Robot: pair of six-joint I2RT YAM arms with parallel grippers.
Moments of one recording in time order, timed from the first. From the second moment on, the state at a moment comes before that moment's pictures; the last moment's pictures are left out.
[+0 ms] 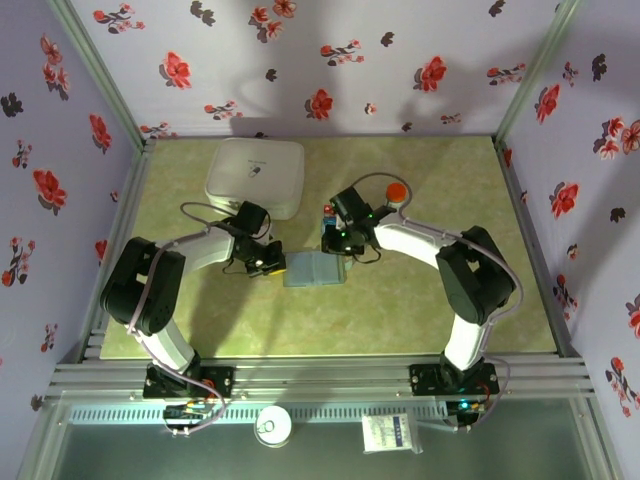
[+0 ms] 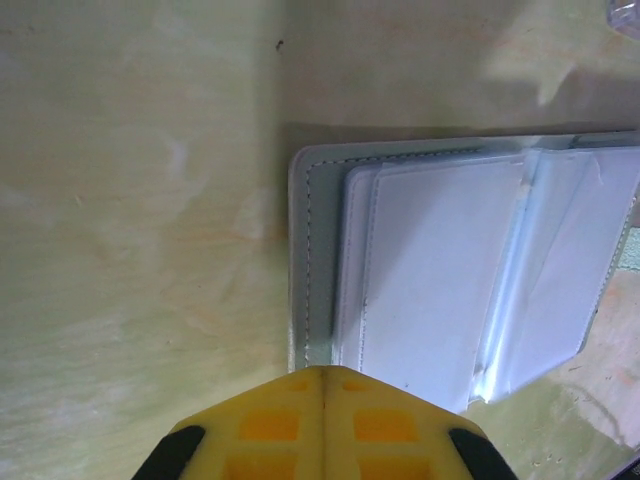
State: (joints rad) left arm -0.47 1.69 0.91 -0.43 0.41 -0.62; right arm 0.68 1.80 1.17 -0.42 -0.24 0.70
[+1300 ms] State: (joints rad) left arm -0.46 1.72 0.90 -0.42 0.43 -0.62; right arm 0.82 1.98 1.30 -0.47 -0.26 0.83
